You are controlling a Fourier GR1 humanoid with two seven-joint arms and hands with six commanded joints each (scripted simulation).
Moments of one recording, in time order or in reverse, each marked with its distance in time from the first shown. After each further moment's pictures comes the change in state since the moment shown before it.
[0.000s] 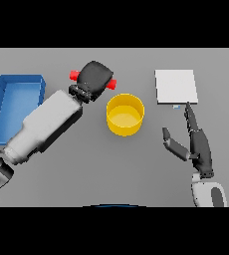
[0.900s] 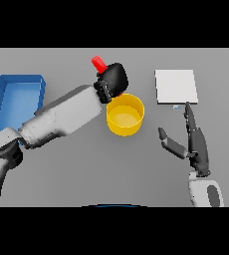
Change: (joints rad) left arm -0.261 -0.055 -0.402 0.195 -0.260 -0.130 -0.181; right arm -0.020 0.026 -0.006 0.037 0.016 -0.037 0.008
